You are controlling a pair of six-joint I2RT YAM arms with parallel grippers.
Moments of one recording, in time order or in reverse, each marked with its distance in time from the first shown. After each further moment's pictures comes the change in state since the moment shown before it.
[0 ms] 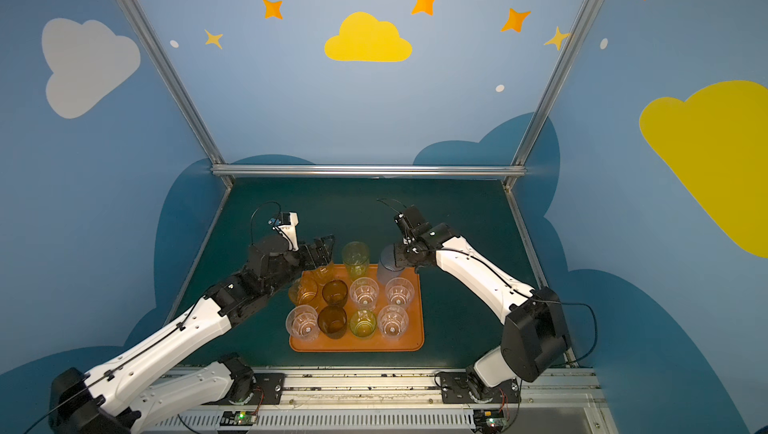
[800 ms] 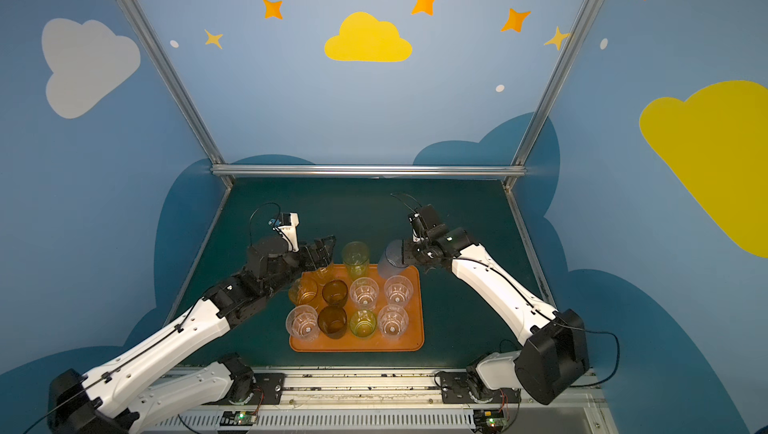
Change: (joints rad) left arm -0.013 -0.010 0.001 -0.001 0.007 0.001; right arm -0.046 -0.128 -0.047 0.024 -0.069 0.011
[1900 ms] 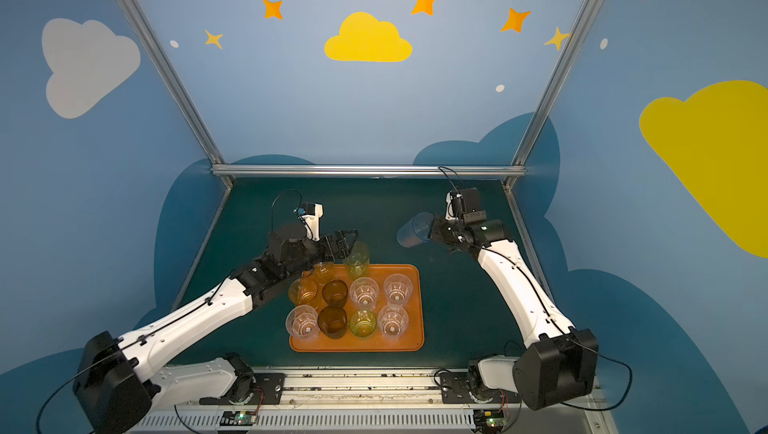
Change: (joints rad) left arm -0.002 0.190 0.089 0.126 0.188 -0.034; right arm -0.283 -0.060 0.035 0.070 -0.117 0.008
